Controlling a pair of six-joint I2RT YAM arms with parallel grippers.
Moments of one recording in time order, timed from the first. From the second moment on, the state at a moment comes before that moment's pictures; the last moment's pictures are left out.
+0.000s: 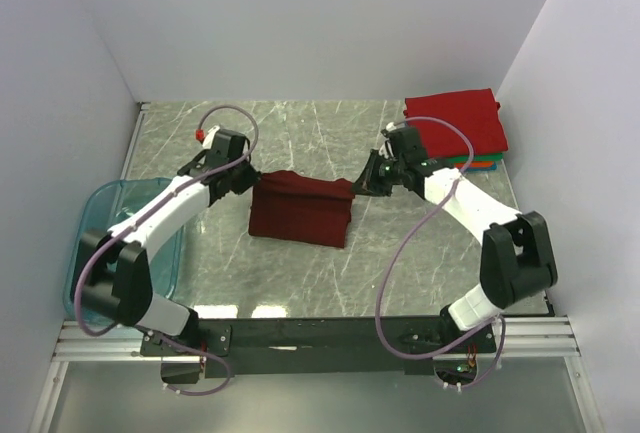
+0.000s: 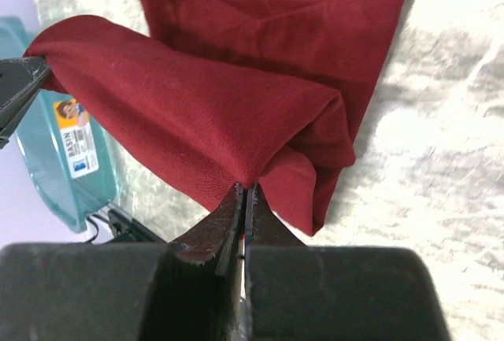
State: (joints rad) left arm -0.37 1.42 1.04 -0.40 -0.17 -0.96; right arm 0.36 1.52 1.08 -0.38 -0.39 0.66
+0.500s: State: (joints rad) left arm -0.33 1.68 1.19 -0.36 -0.08 -0.89; right arm 0.33 1.70 1.20 -0.39 -0.33 0.66
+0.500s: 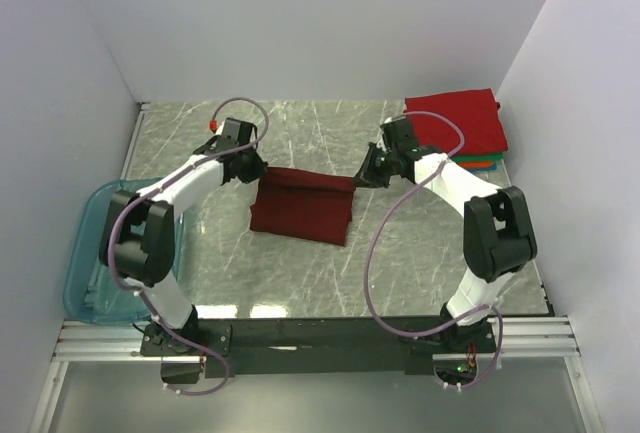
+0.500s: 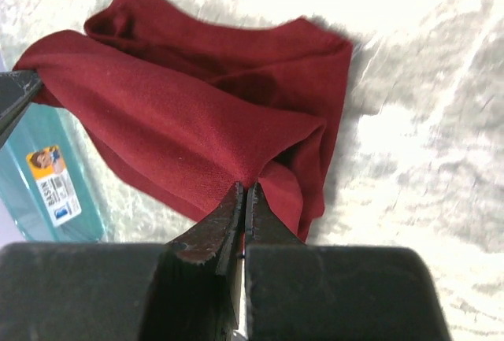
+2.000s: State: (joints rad) left arm -0.33 1.89 1.31 -0.19 0.12 -0.83; right arm 0.44 1.81 1.31 -0.36 -0.29 0.62
